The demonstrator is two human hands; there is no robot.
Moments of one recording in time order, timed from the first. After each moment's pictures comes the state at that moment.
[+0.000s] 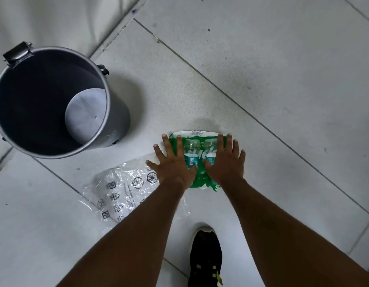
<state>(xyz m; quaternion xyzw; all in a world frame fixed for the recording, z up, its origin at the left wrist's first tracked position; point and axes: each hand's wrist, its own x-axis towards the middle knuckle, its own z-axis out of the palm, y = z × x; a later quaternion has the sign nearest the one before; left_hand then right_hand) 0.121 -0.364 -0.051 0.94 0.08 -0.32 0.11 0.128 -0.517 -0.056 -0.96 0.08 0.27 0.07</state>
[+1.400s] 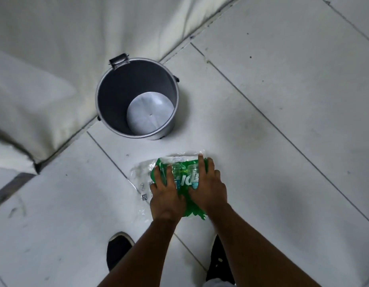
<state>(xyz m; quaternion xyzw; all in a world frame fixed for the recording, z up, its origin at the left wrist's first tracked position) 0.005 -0.247 0.032 0.92 0.24 -0.25 0.19 0.051 -0.361 0.021 -0.94 -0.01 0.29 0.17</state>
